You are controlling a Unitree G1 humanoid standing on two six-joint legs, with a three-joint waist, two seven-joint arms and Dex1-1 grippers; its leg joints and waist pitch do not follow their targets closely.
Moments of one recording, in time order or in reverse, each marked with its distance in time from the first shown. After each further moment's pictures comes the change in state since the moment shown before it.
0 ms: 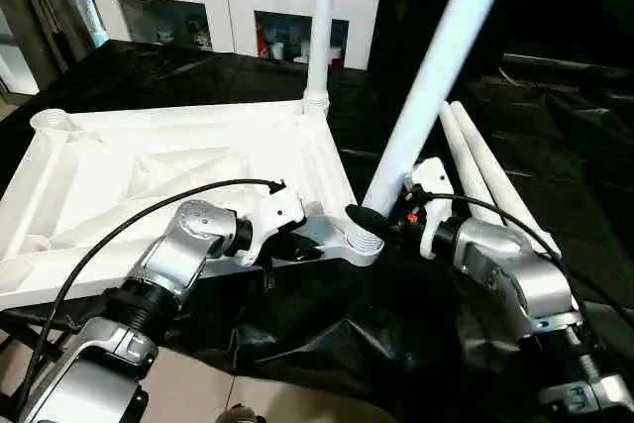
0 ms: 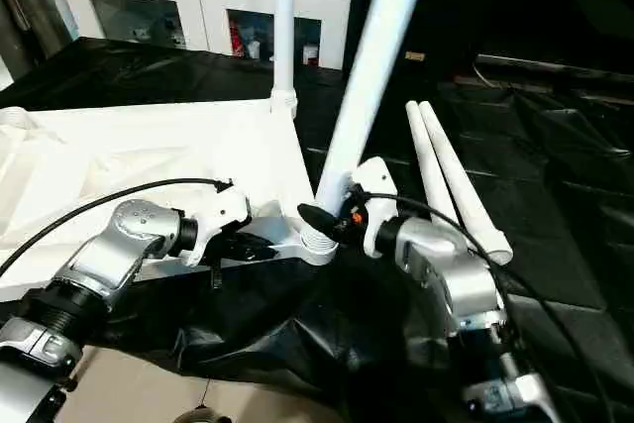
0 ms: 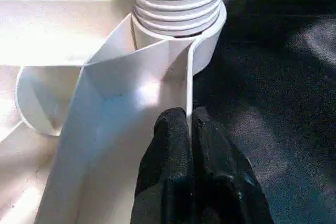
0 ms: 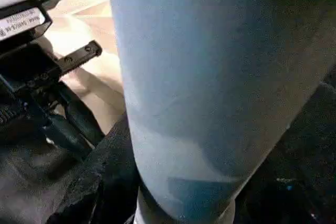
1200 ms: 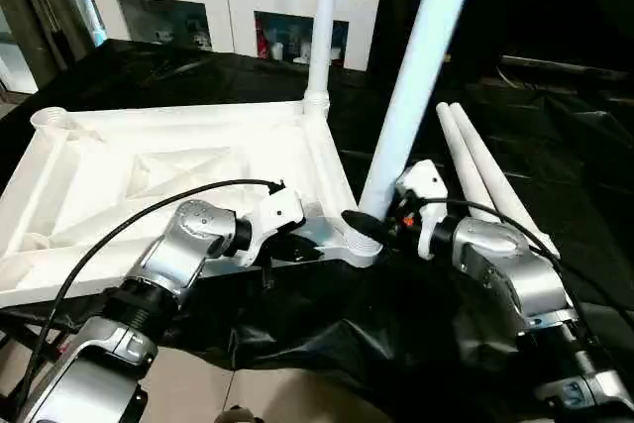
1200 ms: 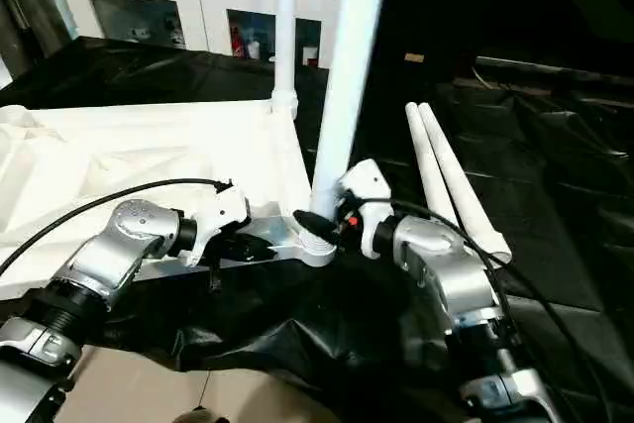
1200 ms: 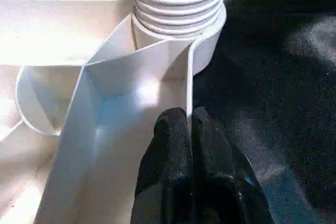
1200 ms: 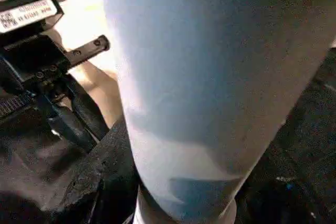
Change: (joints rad) left arm 0.000 0.007 0.000 0.002 0.001 -0.001 -0.008; right arm 0.001 0.018 -0.018 0.073 -0.013 -0.064 0.073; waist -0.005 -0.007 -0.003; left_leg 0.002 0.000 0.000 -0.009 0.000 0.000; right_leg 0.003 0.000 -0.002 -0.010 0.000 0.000
